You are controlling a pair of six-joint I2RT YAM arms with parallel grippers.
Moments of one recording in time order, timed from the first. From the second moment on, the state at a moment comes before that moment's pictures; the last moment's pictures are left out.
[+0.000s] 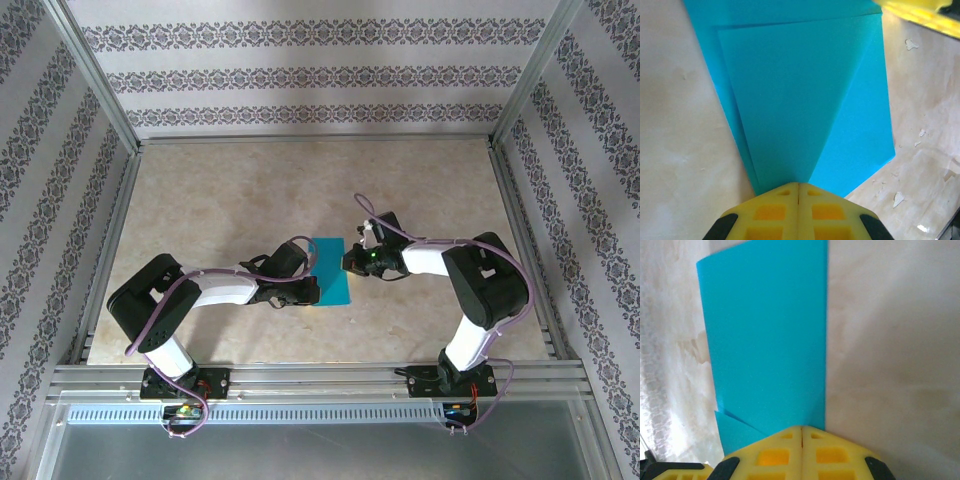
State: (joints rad) left arm -0.75 1.66 0.72 -0.03 0.33 -0.75; right arm 0.40 1.73 0.75 -0.02 -0.53 0.65
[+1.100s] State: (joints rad) left arm -0.75 1.66 0.76 -0.05 0.37 -0.75; right arm 0.57 1.71 0.69 0.05 -0.52 0.81
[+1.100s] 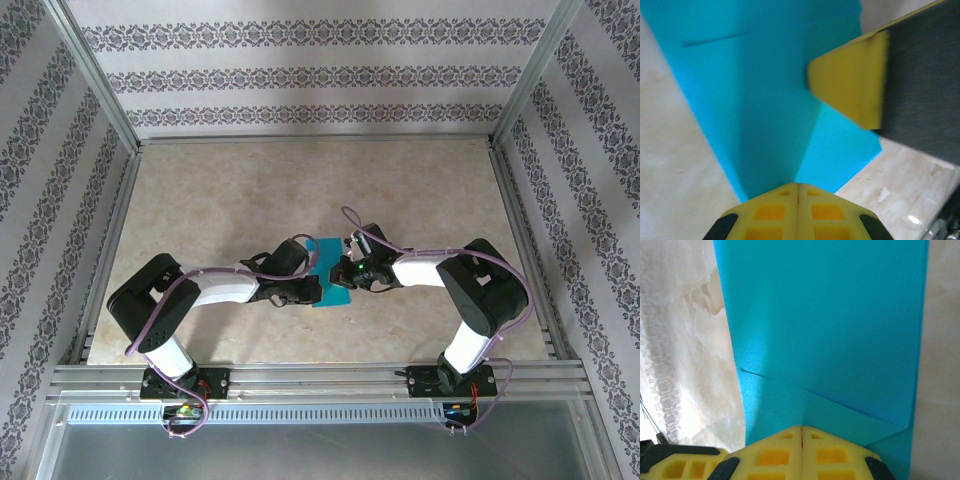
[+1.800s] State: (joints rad) left arm -0.72 1.76 0.82 -0.05 0.44 -0.73; right arm 0.57 1.72 0.69 0.07 -0.53 0.81
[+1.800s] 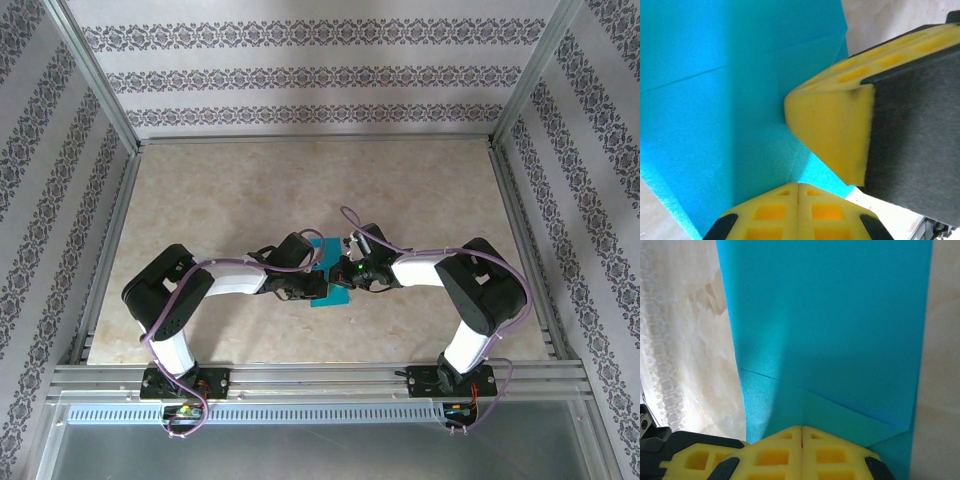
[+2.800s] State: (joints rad) left arm -0.72 1.66 0.66 0.06 0.44 -0.74; right arm 0.57 1.75 0.73 0.04 -0.56 0.78
